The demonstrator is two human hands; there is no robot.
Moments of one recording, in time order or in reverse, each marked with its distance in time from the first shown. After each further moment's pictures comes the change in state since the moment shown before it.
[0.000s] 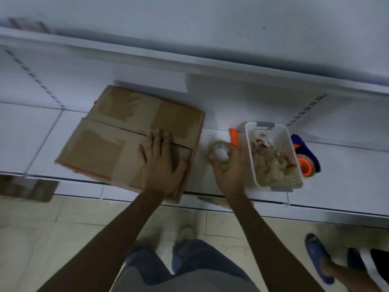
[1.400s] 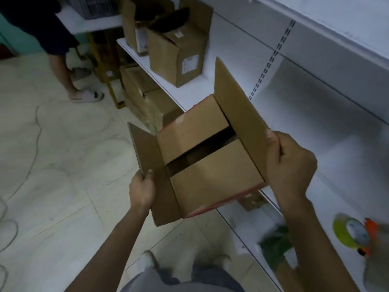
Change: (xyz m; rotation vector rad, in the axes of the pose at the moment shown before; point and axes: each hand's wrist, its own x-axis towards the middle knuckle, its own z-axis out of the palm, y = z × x) left_hand -0.323 -0.268 -0.173 -0.838 0.715 -1.202; right_hand -0.201 -0.298 0.107 -0.005 -0.156 -0.891
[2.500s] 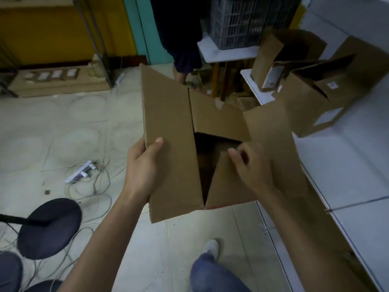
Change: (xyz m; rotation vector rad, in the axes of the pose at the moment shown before) left_hand 0.124 0.115 -0.280 -0.494 0.300 0.292; right_hand 0.042 -0.267 0.321 0.570 -0.665 -0.335
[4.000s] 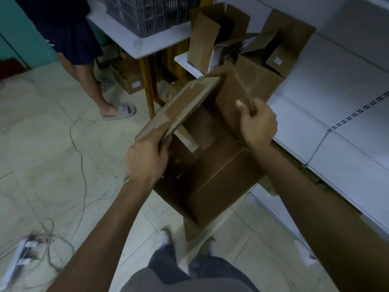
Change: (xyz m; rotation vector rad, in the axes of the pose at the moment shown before) left_hand 0.268 -0.041 0.008 0.848 -0.468 0.764; right_hand 0.158 -0.040 0.048 -0.387 0.668 0.681
